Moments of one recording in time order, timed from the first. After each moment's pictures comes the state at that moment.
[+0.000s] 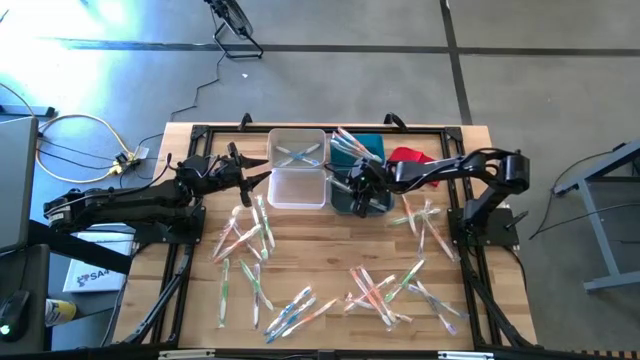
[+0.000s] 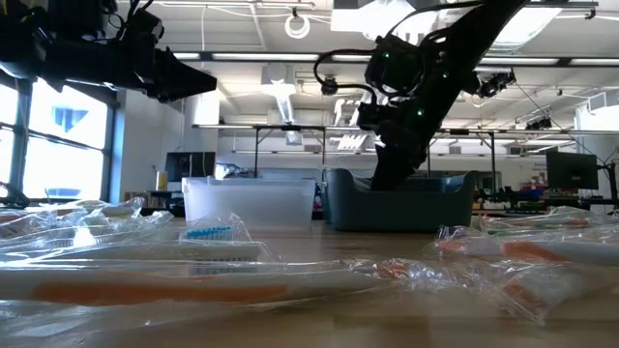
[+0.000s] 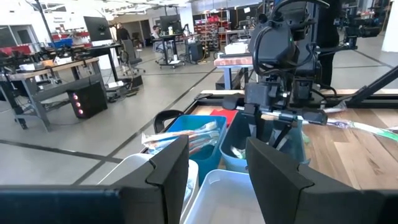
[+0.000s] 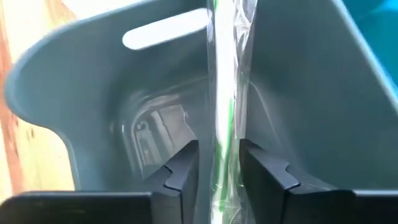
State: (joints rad) left arm 0.40 0.70 0.22 0.54 0.06 0.12; right arm -0.25 1.64 0.89 -0.20 0.03 0.11
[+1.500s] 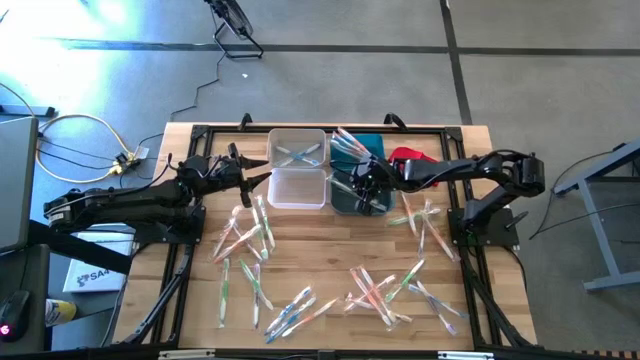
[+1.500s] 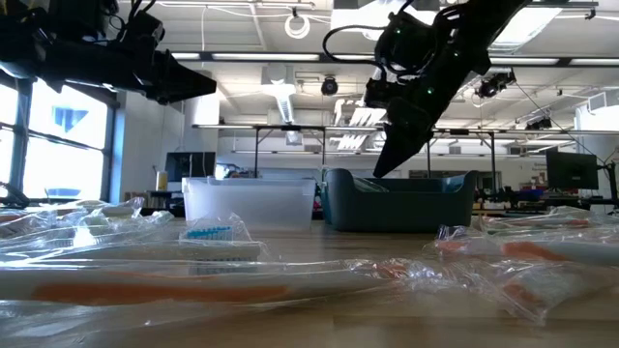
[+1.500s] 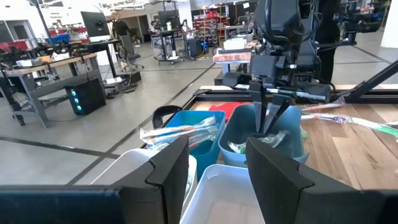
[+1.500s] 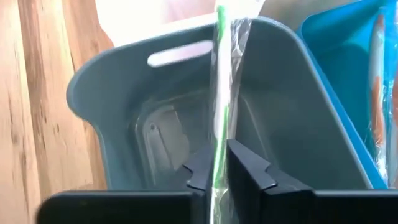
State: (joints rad) left arm 0.40 0.70 0.22 0.52 0.06 0.12; right arm -0.24 1.54 0.89 -0.27 0.05 0.06
